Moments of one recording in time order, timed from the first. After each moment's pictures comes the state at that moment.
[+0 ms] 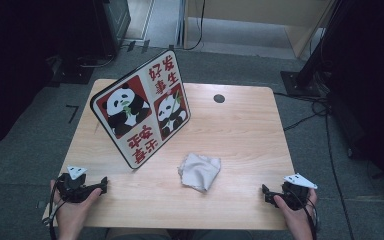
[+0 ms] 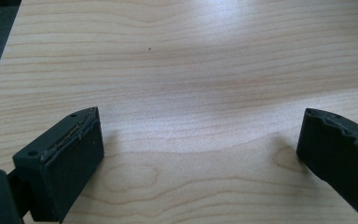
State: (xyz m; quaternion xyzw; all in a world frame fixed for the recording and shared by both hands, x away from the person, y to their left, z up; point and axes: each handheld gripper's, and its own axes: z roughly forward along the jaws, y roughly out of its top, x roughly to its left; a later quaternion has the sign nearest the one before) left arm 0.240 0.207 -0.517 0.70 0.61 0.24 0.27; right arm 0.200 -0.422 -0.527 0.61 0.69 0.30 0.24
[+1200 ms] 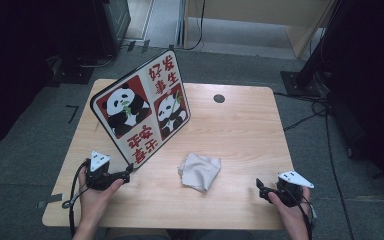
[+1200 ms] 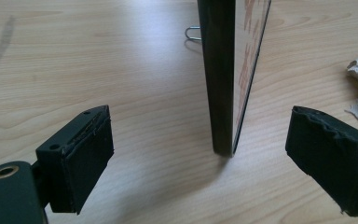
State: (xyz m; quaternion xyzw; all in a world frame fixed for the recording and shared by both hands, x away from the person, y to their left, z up) left arm 0.262 0.139 -0.483 0.72 0.52 0.21 0.40; right arm 0.200 -0.396 -0.503 0.59 0.69 0.34 0.26
